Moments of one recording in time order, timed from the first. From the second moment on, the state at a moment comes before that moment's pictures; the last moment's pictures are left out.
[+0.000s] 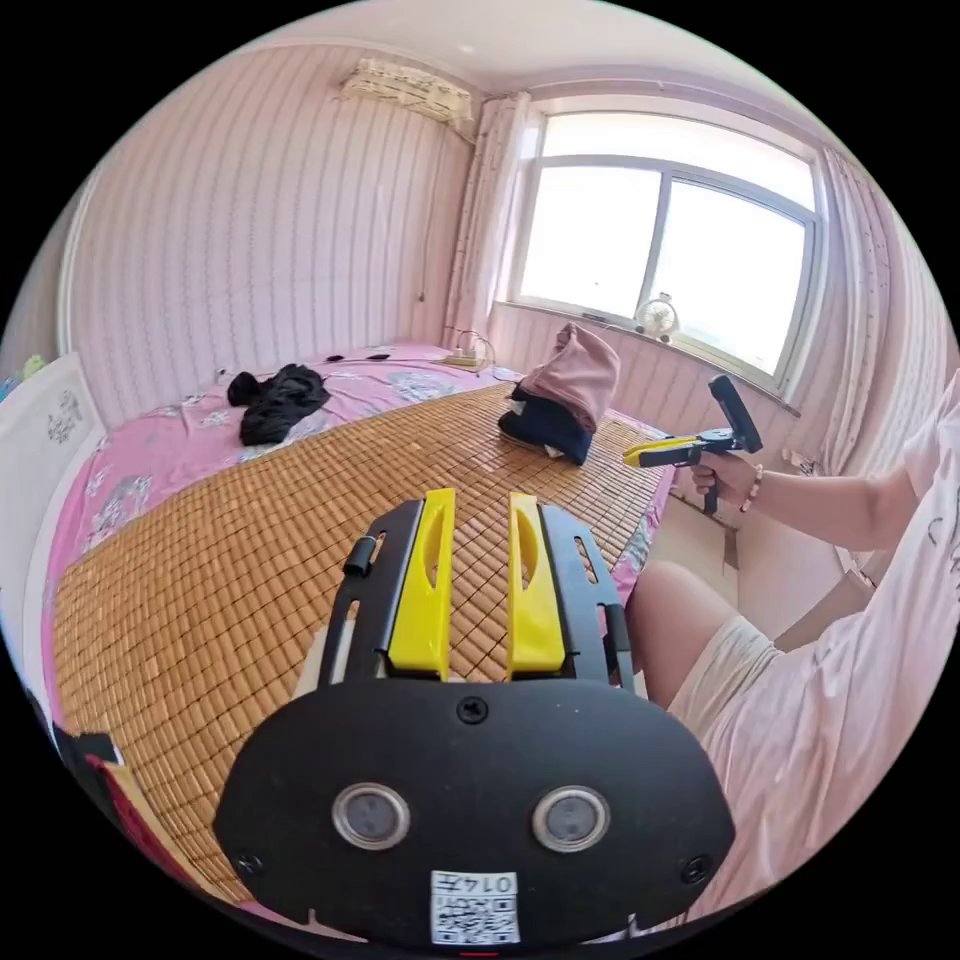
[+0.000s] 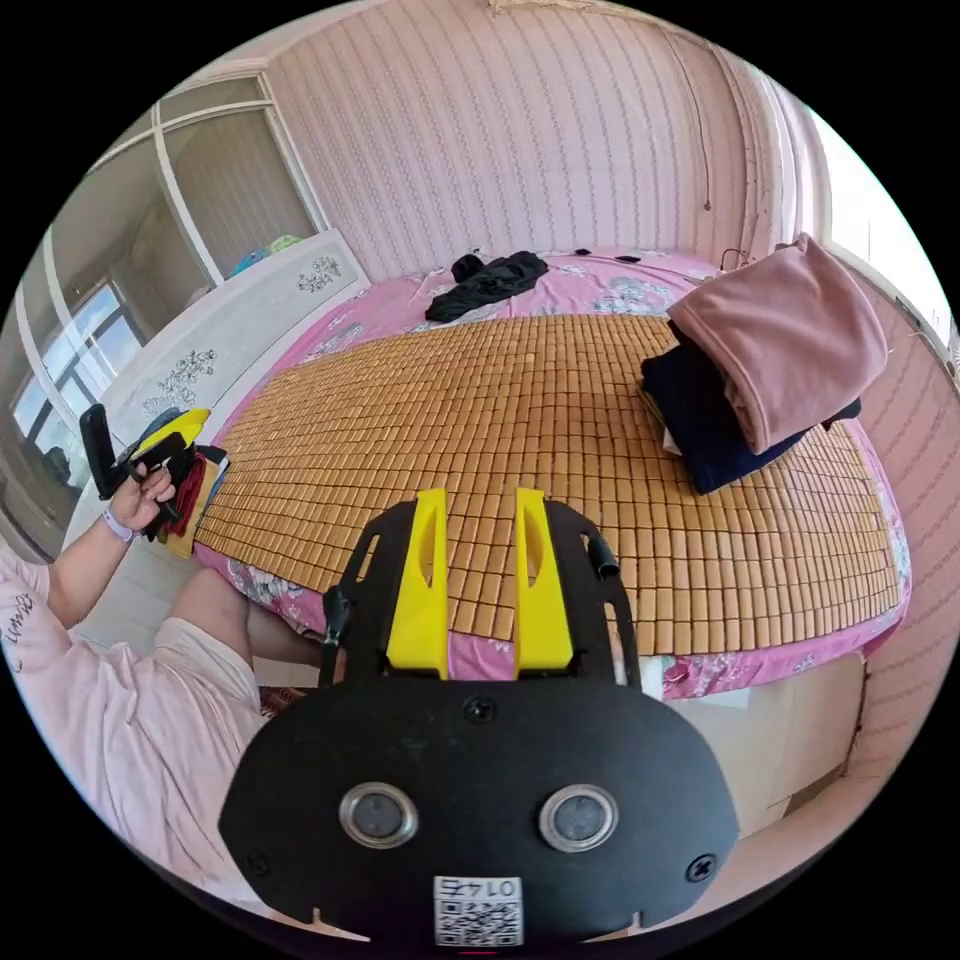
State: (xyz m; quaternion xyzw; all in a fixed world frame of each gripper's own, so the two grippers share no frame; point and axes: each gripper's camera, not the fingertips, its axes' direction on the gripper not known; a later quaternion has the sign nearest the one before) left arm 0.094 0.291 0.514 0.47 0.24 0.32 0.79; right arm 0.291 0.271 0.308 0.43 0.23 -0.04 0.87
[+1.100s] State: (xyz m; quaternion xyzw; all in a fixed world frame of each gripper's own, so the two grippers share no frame) left arm 0.574 0.029 0.402 0.27 0.26 0.51 0.77; right arm 0.501 0.409 0.118 0.63 0.07 0.03 0.77
